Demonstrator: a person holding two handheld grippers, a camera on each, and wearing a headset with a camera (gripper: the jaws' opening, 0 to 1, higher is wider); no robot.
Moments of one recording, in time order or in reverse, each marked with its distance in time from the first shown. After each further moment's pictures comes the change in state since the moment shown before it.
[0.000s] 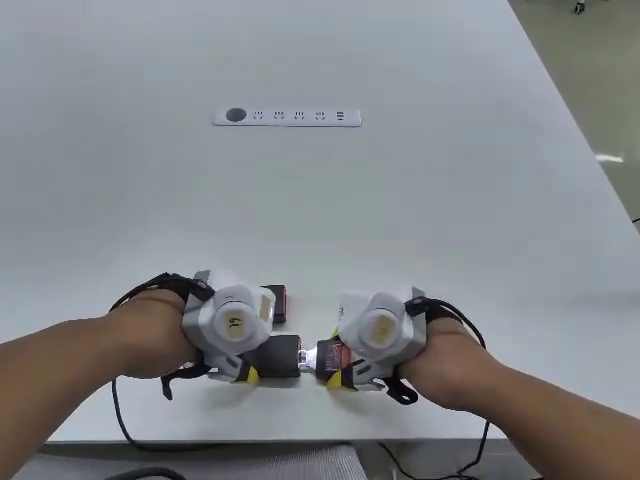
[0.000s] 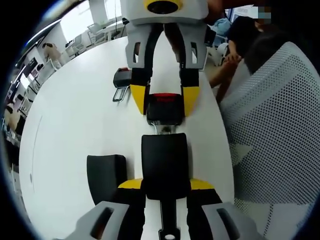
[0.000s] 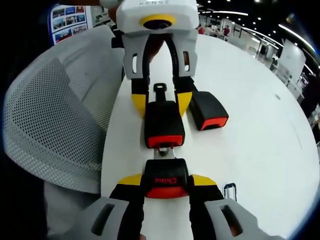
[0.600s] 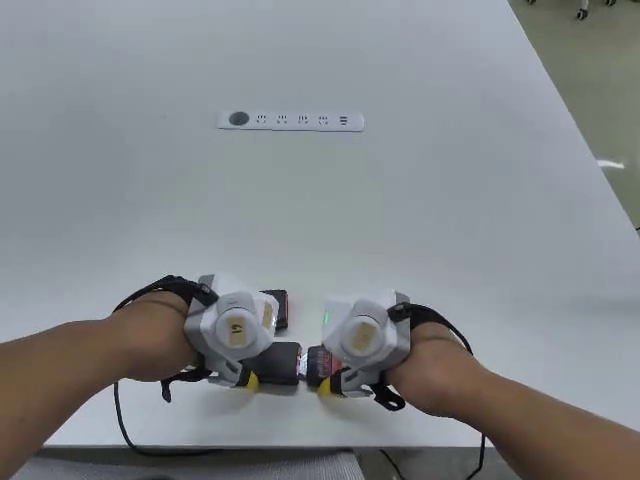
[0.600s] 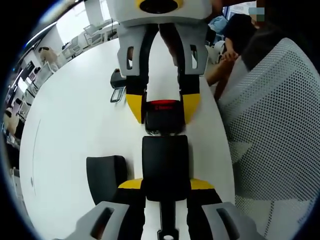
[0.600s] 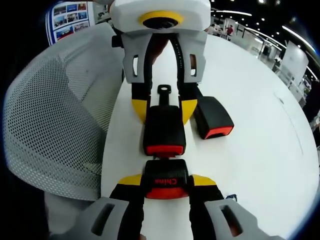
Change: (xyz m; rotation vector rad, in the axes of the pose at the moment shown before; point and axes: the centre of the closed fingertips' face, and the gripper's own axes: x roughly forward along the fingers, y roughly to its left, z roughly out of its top) left arm 0.001 0.001 -0.003 0.025 0.011 -0.008; right arm 0.000 0.004 0.017 -0.016 0.011 0.000
